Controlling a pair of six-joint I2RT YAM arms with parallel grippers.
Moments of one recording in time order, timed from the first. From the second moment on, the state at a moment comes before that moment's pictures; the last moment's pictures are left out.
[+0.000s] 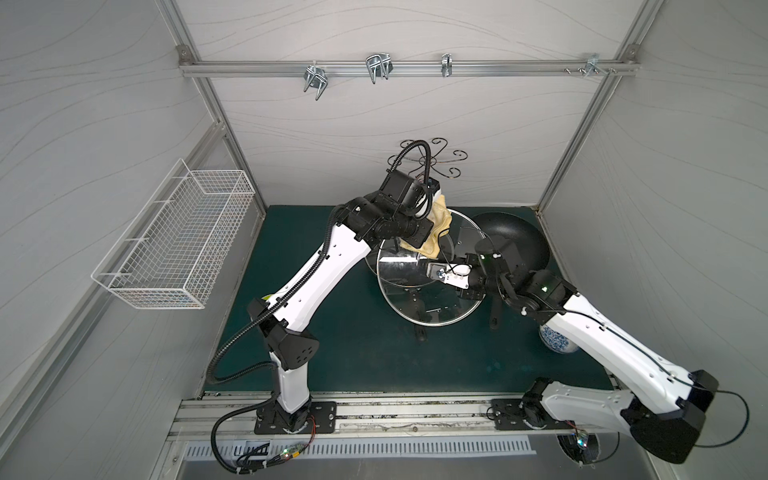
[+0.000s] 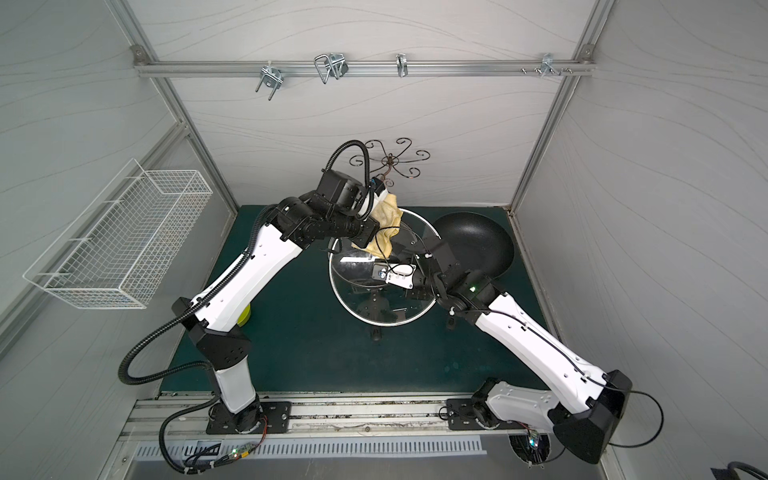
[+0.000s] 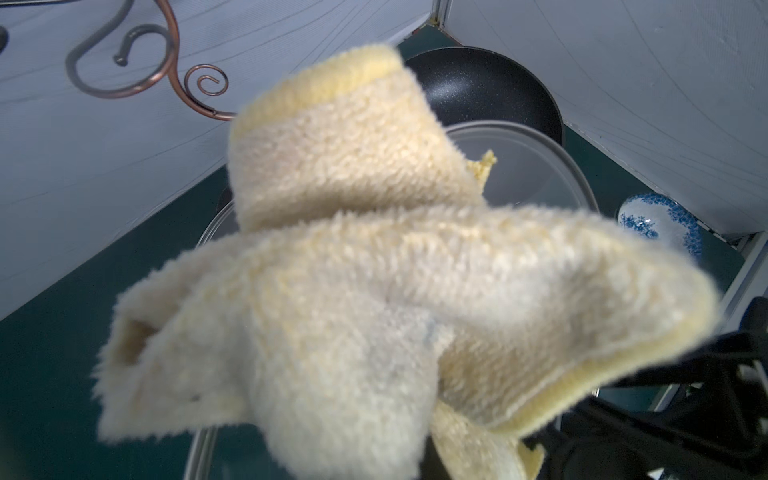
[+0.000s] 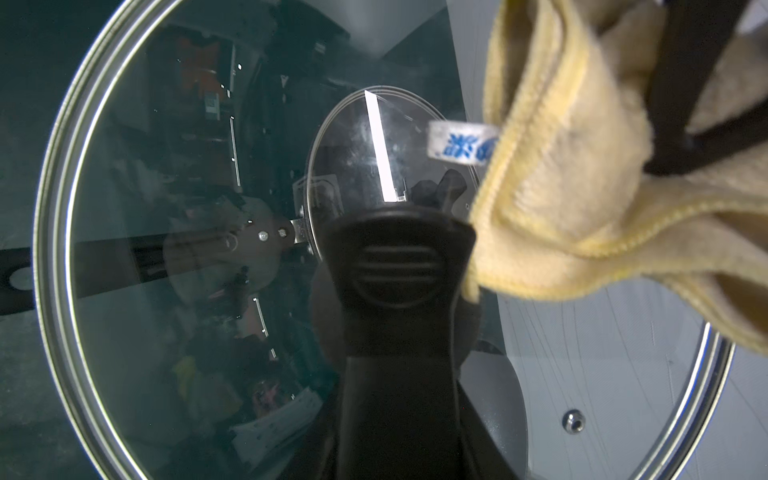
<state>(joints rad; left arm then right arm) -0.74 1.88 2.25 -1.14 -0.01 0.04 0.81 1.15 1.21 -0.70 0.07 -0.92</state>
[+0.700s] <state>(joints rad) -0.79 1.94 2.27 -1.14 -0.03 0.06 0.79 1.20 1.21 -0.66 0.04 -0.90</state>
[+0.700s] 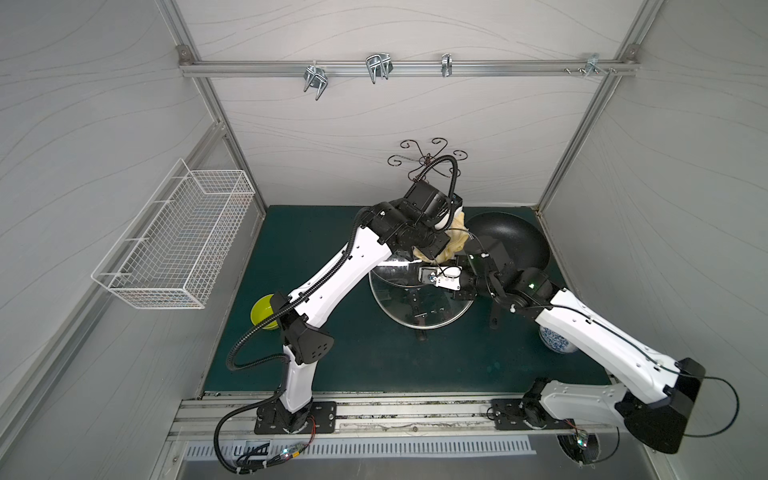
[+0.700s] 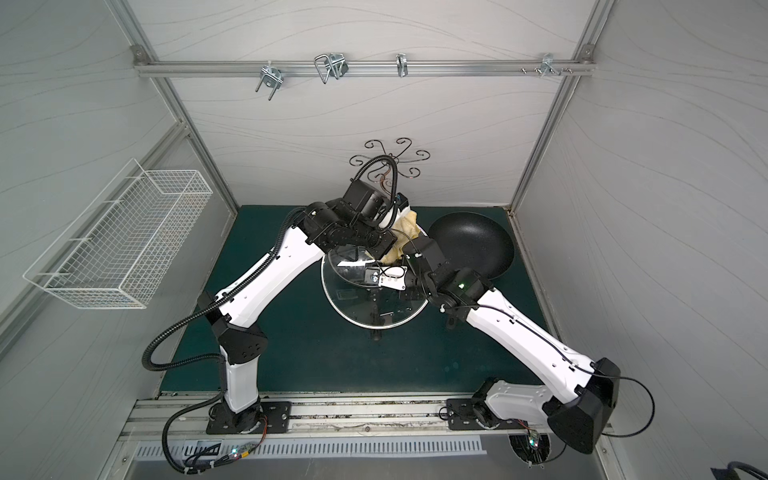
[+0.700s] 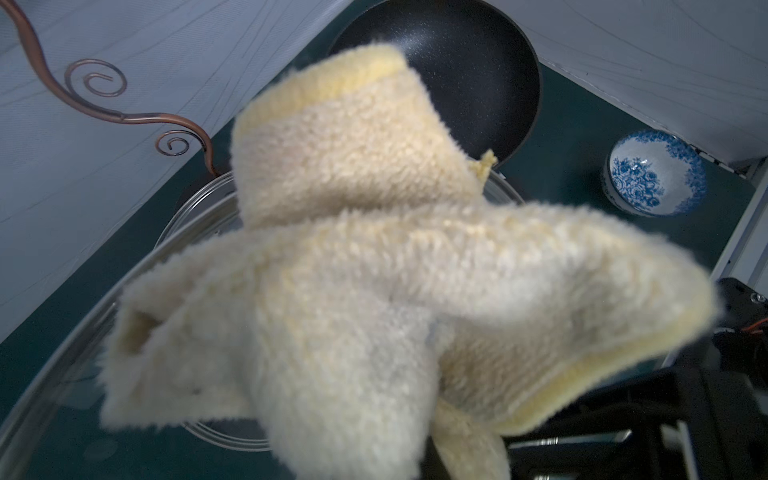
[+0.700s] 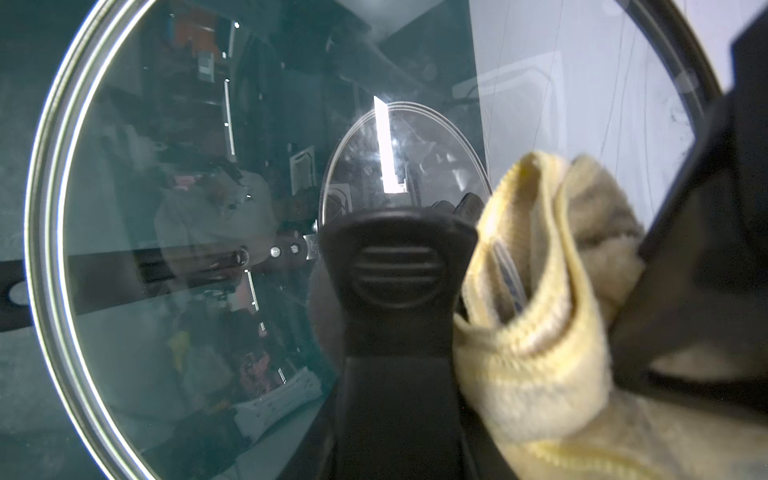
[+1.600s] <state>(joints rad) -0.86 1.68 1.80 -0.87 -0.17 -0.06 0.53 1.28 1.43 -0.66 0.09 -0.12</state>
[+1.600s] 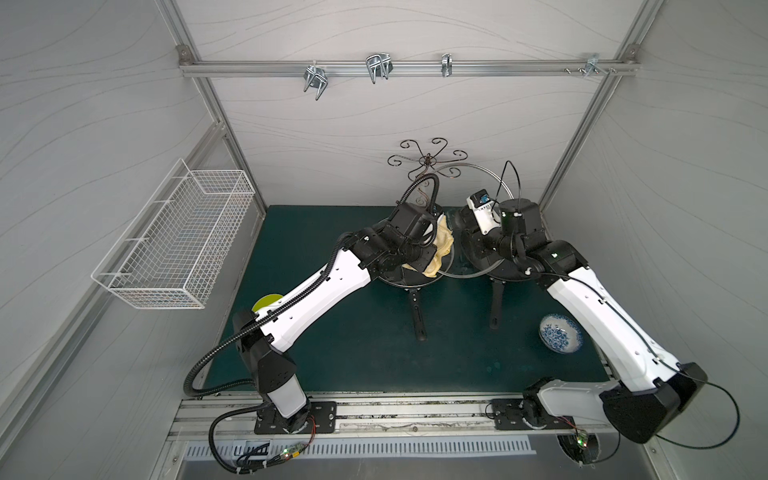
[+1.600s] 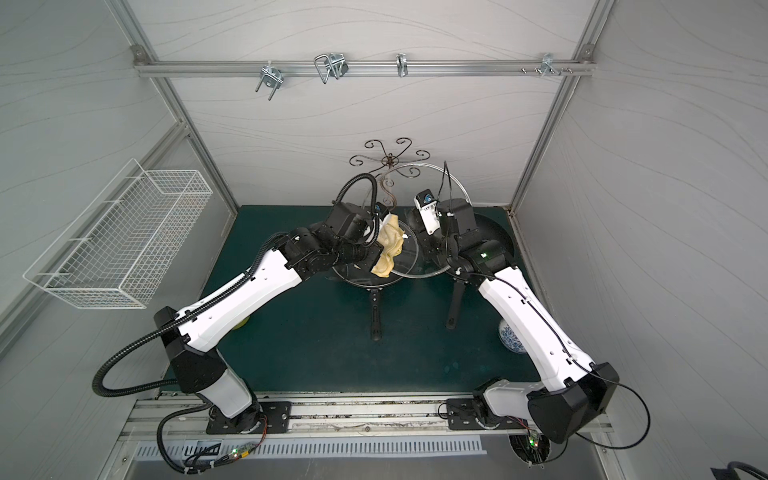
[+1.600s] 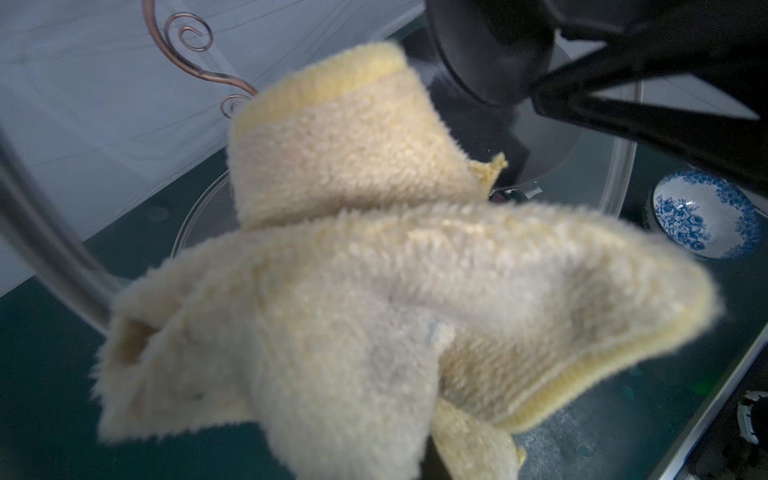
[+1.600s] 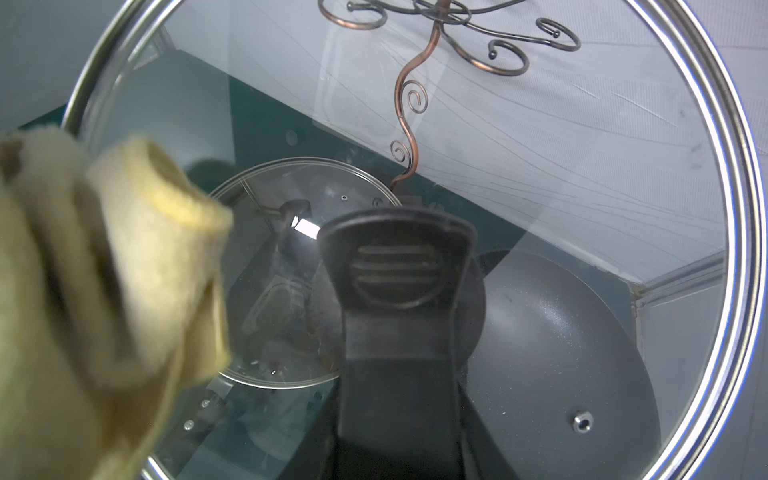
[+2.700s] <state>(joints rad) -0.84 1.32 1.19 -0.19 0.02 -0.02 0.16 1.28 1.34 -0.72 0.09 0.15</state>
